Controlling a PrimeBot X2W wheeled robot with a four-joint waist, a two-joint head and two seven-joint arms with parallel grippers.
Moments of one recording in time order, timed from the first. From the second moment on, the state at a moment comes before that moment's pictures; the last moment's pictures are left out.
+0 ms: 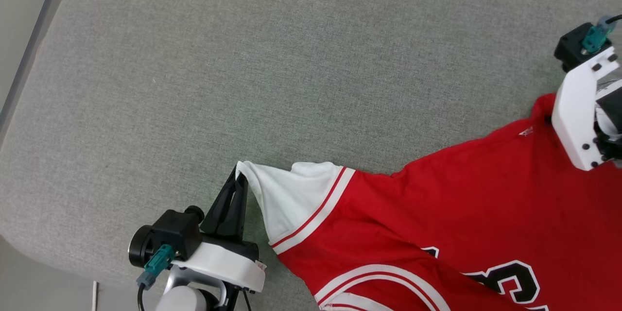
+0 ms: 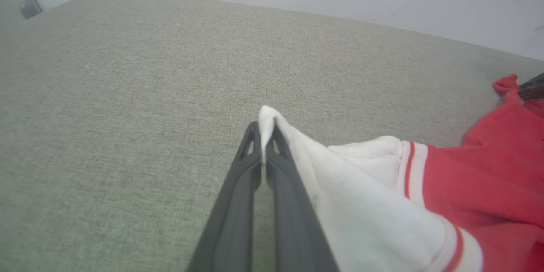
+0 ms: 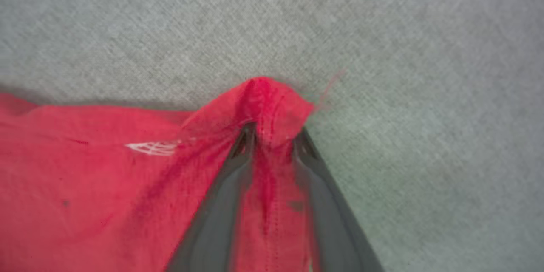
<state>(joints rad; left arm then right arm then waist) -0.12 0.11 -0.24 0.09 -0.28 -0.04 -0.26 -0.84 -0.71 0.67 0.35 0.65 0.13 0.93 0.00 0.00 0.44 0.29</state>
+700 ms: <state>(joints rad) -0.07 0.18 -0.18 0.01 -0.28 -0.02 -0.24 -0.78 -0.70 0.63 0.32 0.76 0.13 0.49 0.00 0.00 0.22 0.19</state>
